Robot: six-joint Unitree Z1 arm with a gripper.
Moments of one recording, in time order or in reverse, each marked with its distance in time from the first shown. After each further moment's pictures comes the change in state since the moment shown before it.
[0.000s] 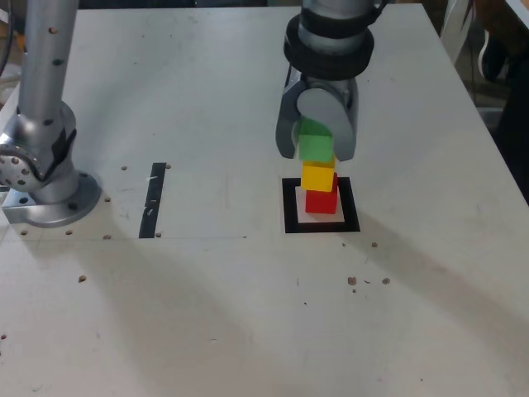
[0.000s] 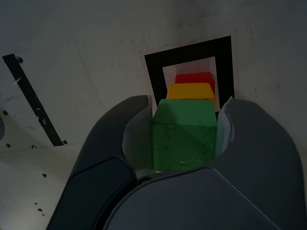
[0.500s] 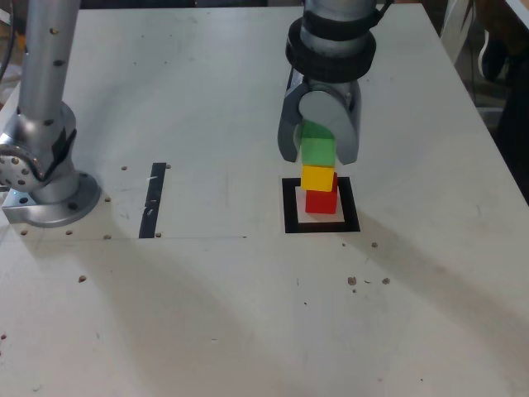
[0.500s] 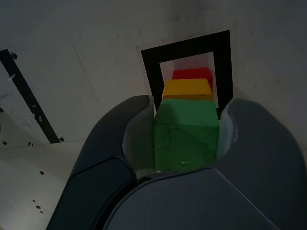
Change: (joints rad) arm 0.000 0.005 -0.003 -0.002 -0.020 0.000
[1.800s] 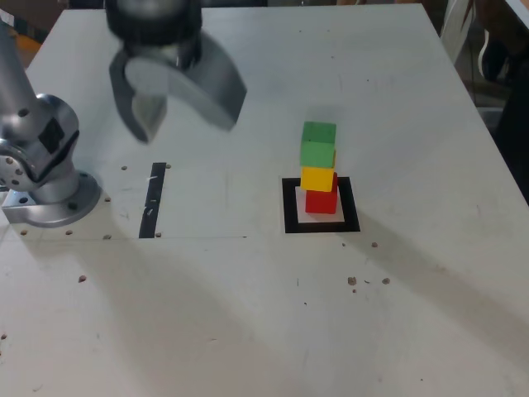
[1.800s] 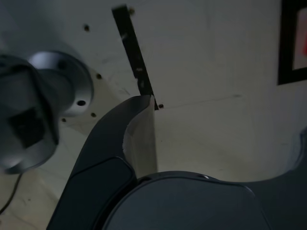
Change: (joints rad) arm -0.116 -0.515 0.517 -0.035 -0.055 -0.088
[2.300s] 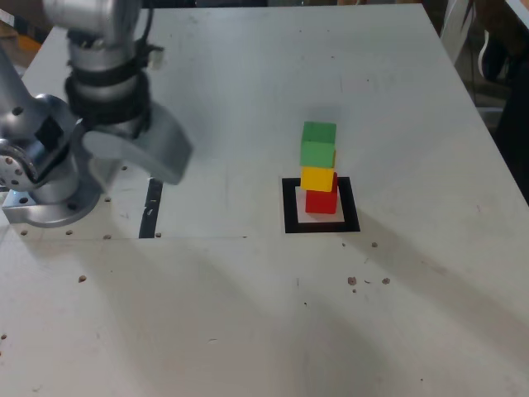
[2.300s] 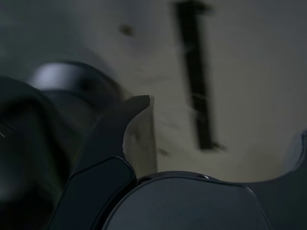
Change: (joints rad) arm -0.004 -0.123 0.524 -0.328 0.020 -0.045
